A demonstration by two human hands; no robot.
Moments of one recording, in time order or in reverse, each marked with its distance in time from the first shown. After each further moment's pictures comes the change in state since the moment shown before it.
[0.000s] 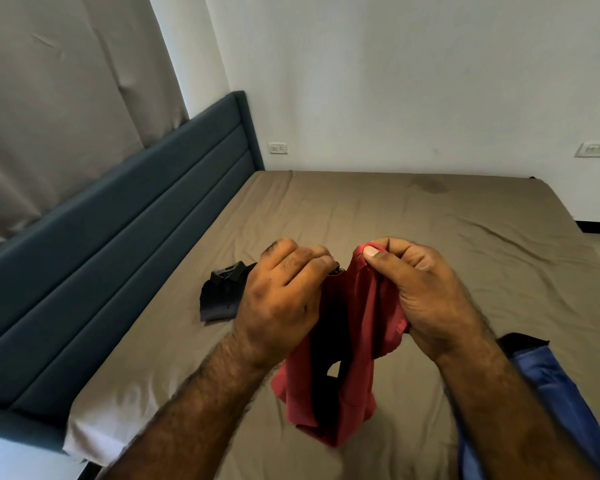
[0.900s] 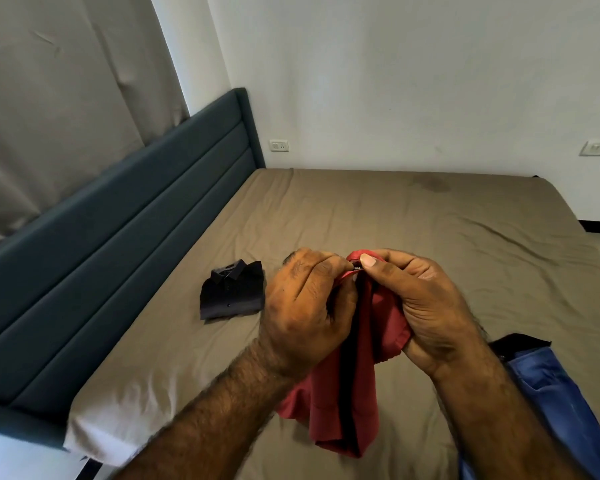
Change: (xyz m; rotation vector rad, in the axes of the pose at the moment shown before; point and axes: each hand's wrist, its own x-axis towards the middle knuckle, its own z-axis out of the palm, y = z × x) left_hand -0.003 0.025 0.025 -0.124 0.152 -0.115; right_hand -0.007 0.009 0.001 0.369 -0.062 0.093
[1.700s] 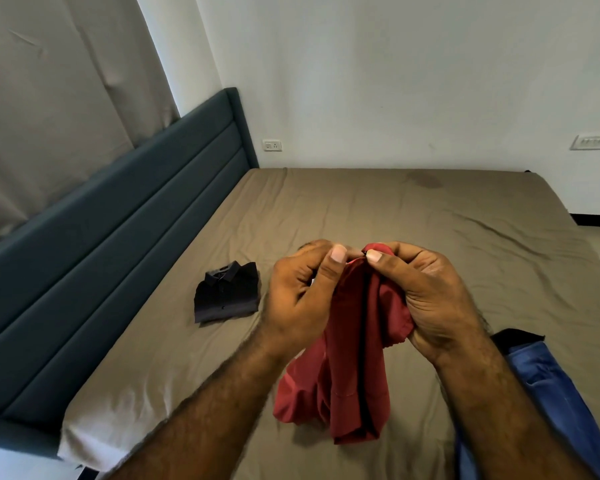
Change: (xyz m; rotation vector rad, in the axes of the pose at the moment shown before) left_hand 0.014 -0.005 0.013 -0.628 -0.231 -0.530; right_hand 0.015 -0.003 -0.021 -0.118 0.115 -0.062
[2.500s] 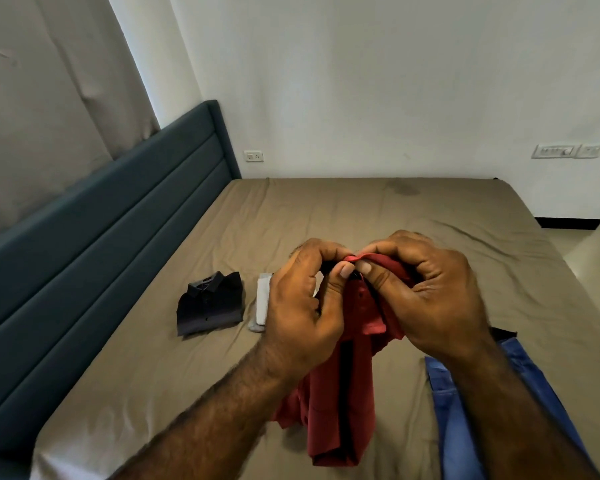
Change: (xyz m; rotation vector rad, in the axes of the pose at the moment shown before) left_hand -0.006 0.032 0.026 0.235 0.079 0.173; right_hand -0.031 -0.035 -0.019 -0.833 0.012 -0.668
